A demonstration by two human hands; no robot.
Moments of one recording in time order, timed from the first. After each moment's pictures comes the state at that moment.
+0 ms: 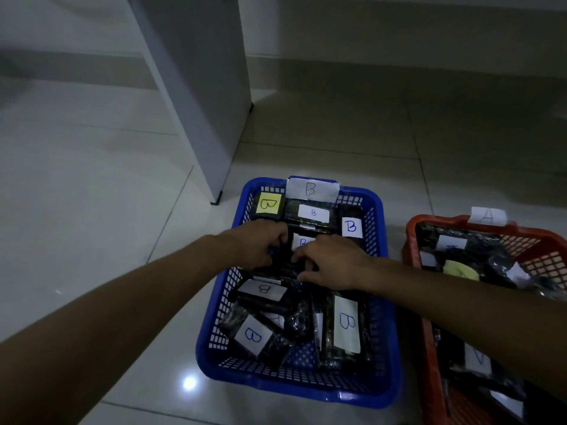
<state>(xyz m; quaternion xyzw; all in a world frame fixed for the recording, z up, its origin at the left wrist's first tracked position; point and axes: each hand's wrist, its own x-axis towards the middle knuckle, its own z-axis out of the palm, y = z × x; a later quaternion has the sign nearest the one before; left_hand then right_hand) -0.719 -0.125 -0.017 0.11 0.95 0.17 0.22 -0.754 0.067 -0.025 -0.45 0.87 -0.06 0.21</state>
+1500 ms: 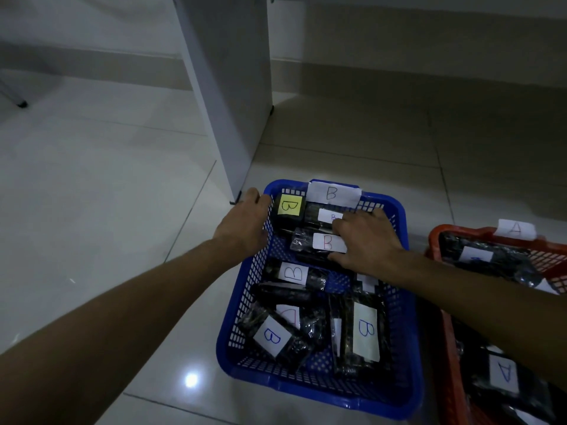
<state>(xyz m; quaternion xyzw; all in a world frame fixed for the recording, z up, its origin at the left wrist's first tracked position) -0.705 -0.154 -0.009 -0.07 0.98 0.16 0.03 -0.775 0.066 -0.015 -0.36 0.93 0.10 0.05</state>
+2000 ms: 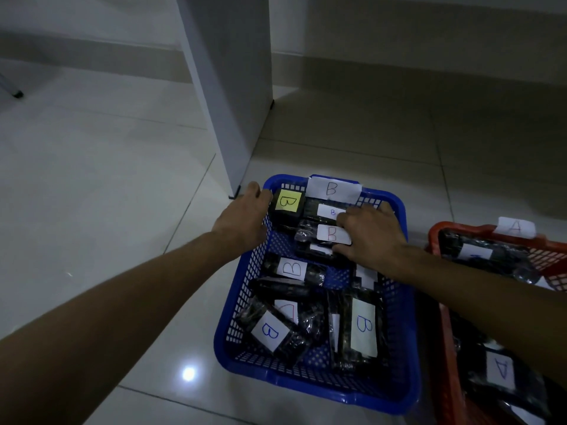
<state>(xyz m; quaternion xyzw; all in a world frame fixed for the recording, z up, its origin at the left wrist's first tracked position) -0.706 -0.155 -0.010 -0.06 0.99 0.14 0.04 -0.779 0.070 -0.016 -0.35 0.93 0.10 0.04</state>
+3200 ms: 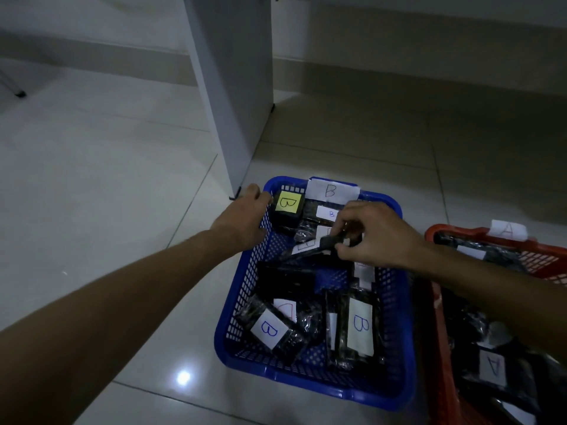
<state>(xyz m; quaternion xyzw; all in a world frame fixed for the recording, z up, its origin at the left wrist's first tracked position) -0.703 -0.159 -0.007 -0.05 0.98 0.16 0.05 -0.771 0.087 0.024 -0.39 0.88 -0.24 0.14</state>
